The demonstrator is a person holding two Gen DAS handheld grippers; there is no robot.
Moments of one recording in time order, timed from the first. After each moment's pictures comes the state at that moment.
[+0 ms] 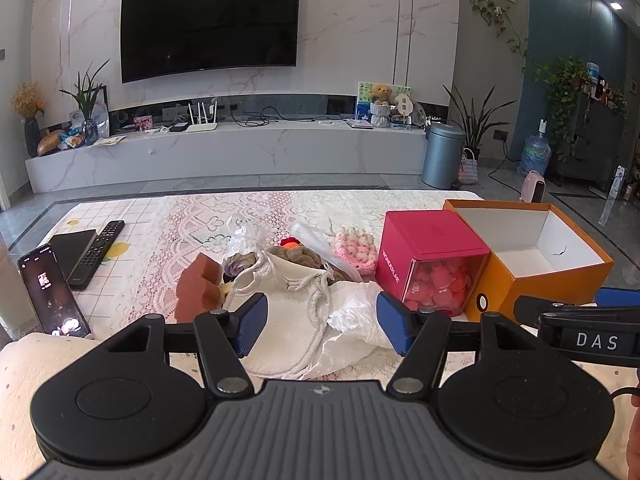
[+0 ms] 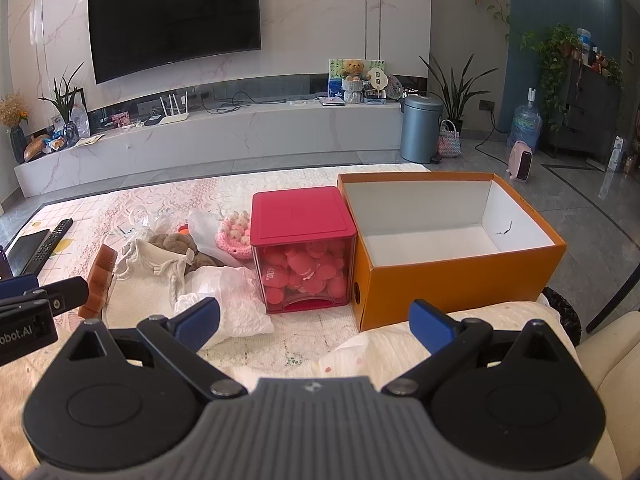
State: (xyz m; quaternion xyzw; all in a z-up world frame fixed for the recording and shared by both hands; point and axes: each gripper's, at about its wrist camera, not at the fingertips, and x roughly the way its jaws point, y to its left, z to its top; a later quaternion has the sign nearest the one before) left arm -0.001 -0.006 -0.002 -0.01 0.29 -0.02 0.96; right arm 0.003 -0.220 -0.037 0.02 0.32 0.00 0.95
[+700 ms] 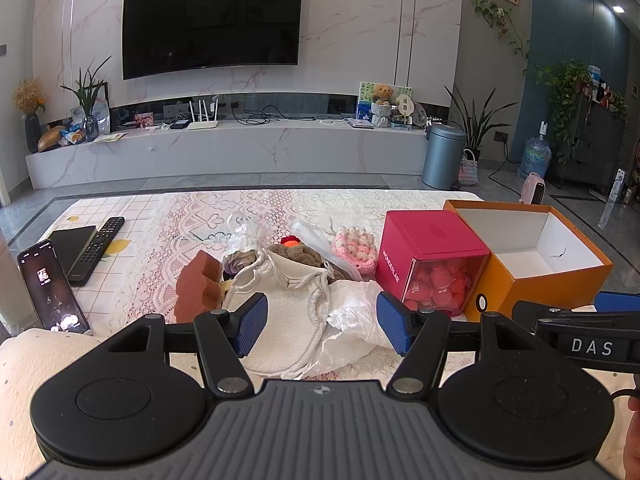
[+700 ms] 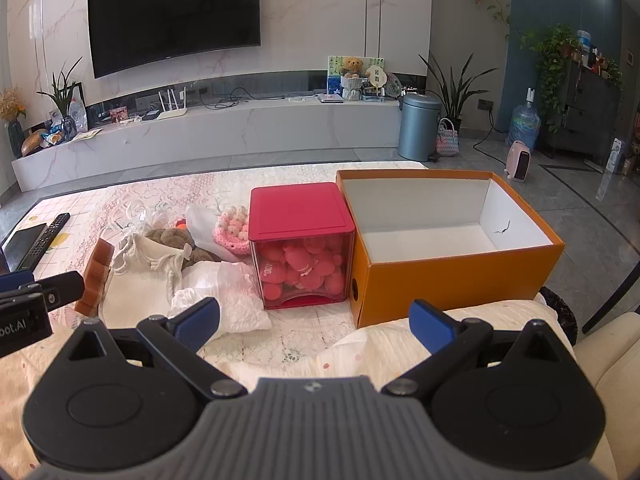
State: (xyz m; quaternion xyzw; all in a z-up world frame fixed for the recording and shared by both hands) left arm -0.002 -0.005 -0.002 -0.01 0.29 -0.02 0.96; right arm 0.005 -0.219 -0.039 0.01 0.33 0.00 0.95
